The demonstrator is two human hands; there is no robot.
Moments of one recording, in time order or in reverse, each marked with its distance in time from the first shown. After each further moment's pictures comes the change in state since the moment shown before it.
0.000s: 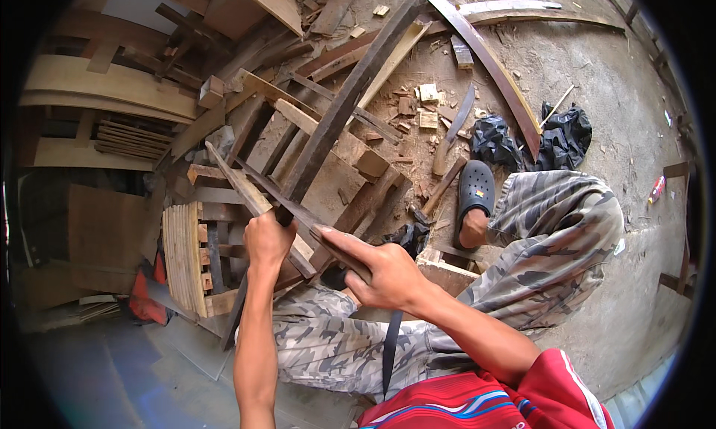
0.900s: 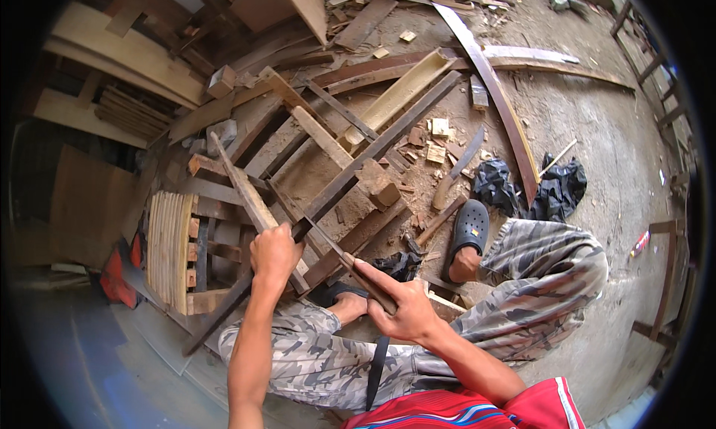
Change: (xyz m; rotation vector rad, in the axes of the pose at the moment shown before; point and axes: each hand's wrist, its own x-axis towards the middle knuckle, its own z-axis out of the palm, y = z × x) left_hand -0.004 -0.001 0.001 0.074 -0.161 -0.065; right_hand -0.015 -0.005 -0.010 0.041 -0.041 0.093
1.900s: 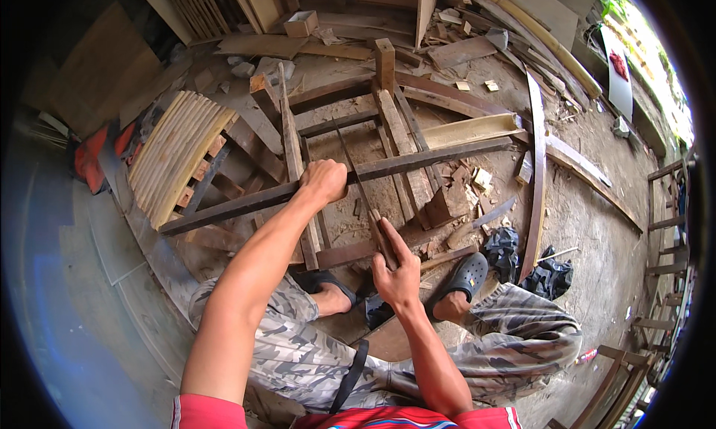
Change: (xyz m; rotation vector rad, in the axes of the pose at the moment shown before) left_hand 0.101 -0.057 0.076 -0.103 -0.044 0.113; right_hand 0.074 0.050 0.076 -0.130 0.084 -0.022
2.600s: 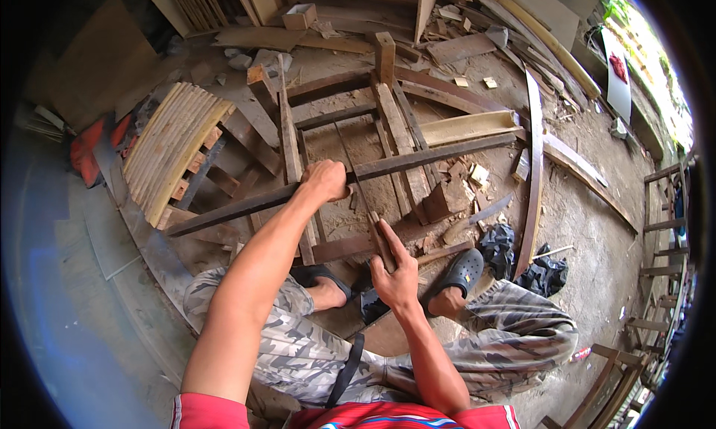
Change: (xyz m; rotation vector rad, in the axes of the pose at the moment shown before) left_hand 0.005 0.005 0.017 -0.098 -0.132 -0.078; right_hand -0.011 0.002 -0.006 0.000 -0.043 0.091
